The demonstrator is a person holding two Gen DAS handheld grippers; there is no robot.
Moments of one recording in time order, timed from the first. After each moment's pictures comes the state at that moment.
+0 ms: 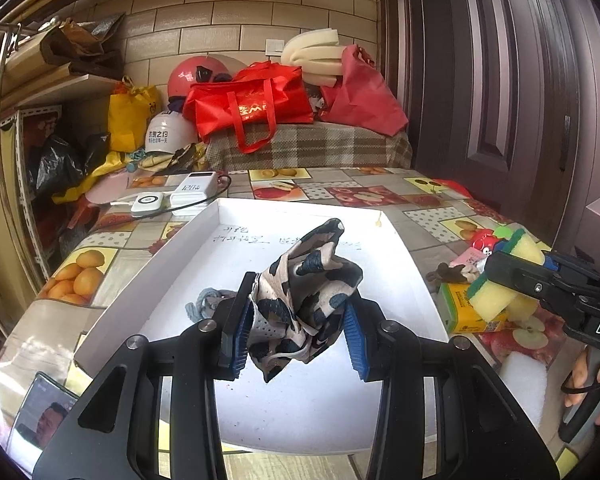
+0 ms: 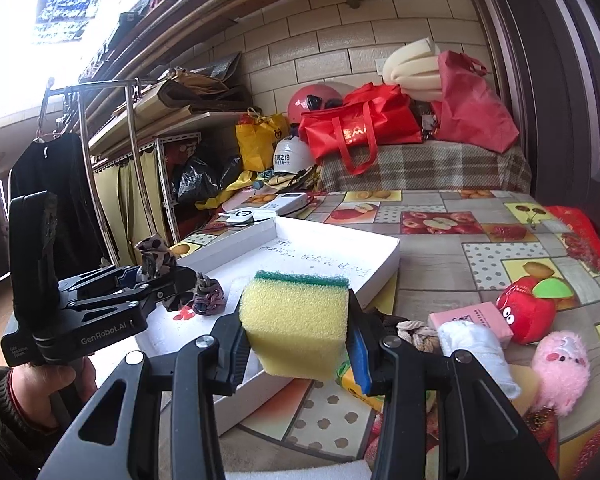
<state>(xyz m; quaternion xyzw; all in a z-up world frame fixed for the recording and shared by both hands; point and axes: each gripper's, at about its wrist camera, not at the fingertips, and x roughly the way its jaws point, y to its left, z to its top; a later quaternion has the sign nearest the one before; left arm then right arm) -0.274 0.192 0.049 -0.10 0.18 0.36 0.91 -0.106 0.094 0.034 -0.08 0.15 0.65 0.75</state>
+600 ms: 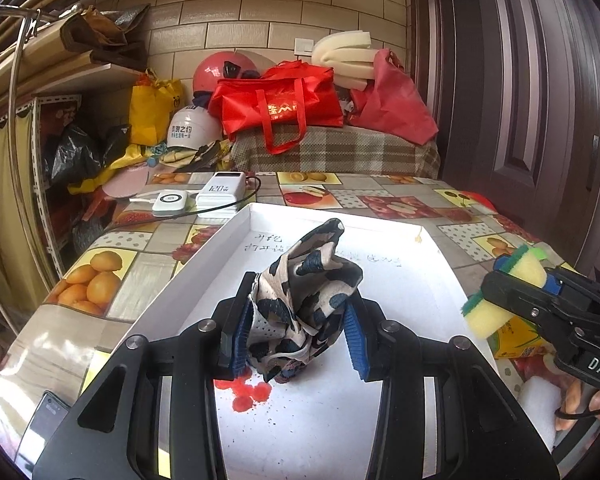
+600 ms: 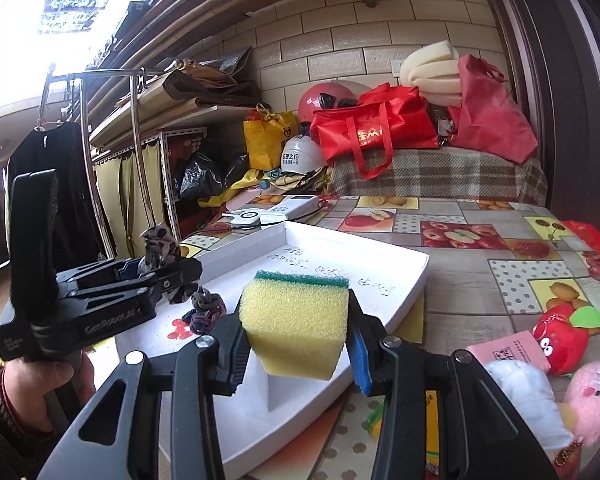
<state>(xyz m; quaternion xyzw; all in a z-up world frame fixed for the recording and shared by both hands) -0.277 0.229 0.048 -0.12 0.17 0.39 0.90 -0.118 0.140 0.033 -0.09 0.13 0.65 0.74</state>
